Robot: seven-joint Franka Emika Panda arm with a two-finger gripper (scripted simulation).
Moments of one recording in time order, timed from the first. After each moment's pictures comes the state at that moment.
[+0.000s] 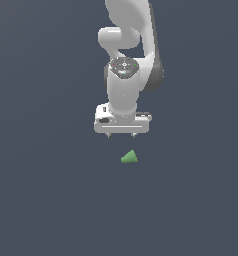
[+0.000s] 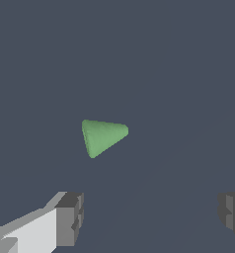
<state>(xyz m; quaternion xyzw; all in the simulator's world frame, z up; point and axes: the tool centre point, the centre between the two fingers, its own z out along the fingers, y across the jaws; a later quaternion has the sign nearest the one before) -0.005 0.009 0.173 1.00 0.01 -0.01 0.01</state>
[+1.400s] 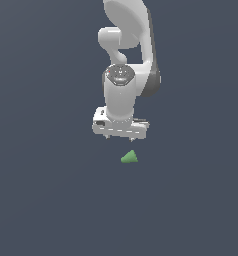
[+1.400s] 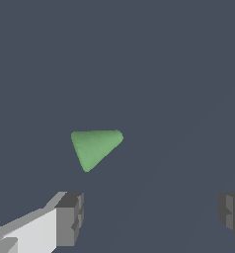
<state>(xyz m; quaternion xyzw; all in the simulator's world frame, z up) 0.001 0.002 0.157 1.00 -0.07 -0.01 0.00</state>
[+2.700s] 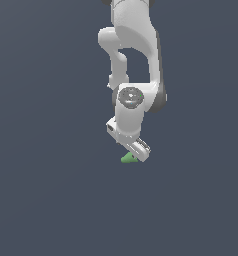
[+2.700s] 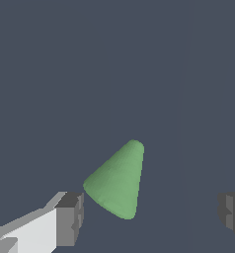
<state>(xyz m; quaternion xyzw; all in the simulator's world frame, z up) 0.019 0.033 0.102 0.92 -0.38 0.00 0.00</state>
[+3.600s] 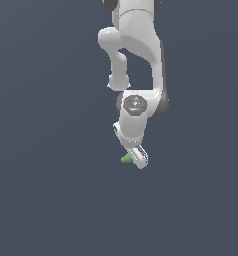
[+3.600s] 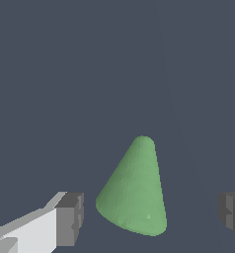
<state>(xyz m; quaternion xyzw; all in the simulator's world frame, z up) 0.025 0.045 0.079 0.86 -0.50 0.00 0.00</state>
